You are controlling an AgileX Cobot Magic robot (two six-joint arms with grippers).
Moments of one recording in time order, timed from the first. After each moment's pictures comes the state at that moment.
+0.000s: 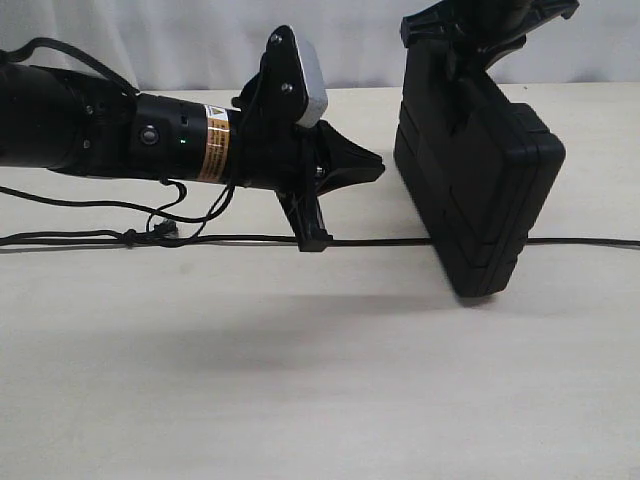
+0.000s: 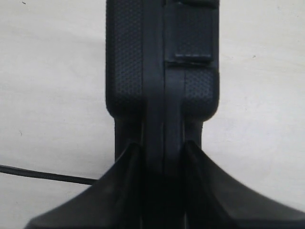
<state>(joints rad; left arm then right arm) -0.53 1.81 -1.04 1.35 -0.68 -0.75 0.26 2.04 -2.00 -0.14 1.22 0.14</state>
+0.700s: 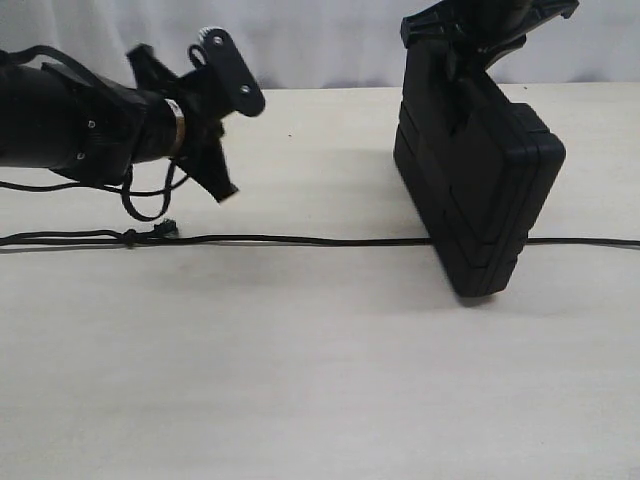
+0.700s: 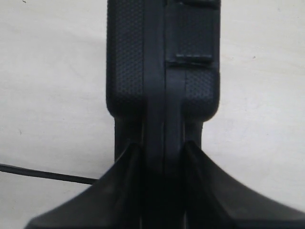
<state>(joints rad) -0.53 1.81 -1.04 1.66 0.32 -1.00 0.26 2.04 -2.00 -0.14 1.22 0.13</state>
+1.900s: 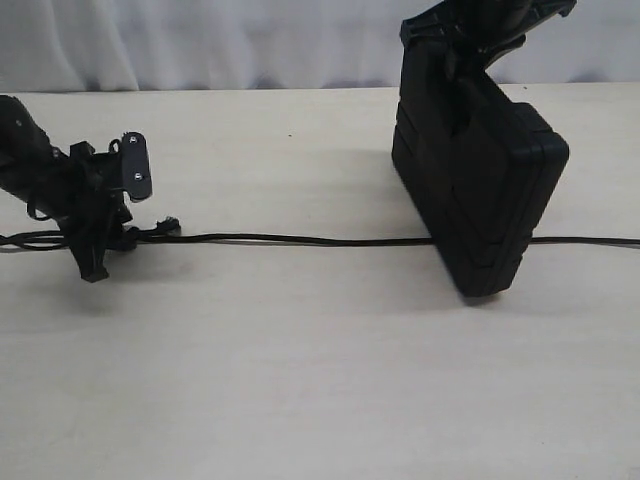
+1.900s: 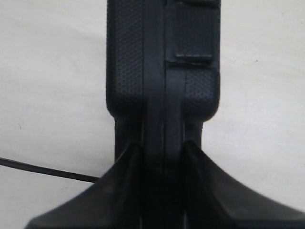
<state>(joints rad) -0.10 1.99 -1.04 -0.41 0.37 1.56 0.26 2.04 -2.00 -0.14 1.22 0.09</state>
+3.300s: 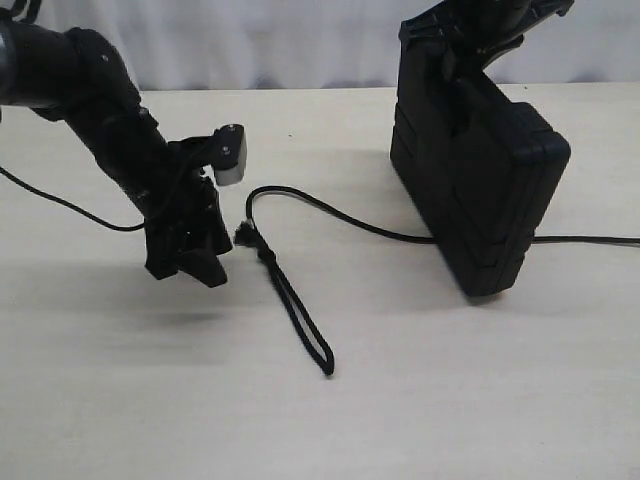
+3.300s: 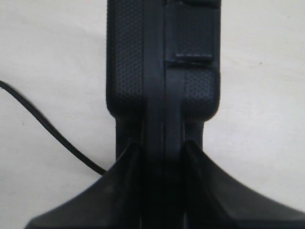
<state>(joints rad) -0.30 2.03 -1.31 -0.55 1.04 1.50 0.26 2.04 -2.00 -0.12 1.22 0.06</state>
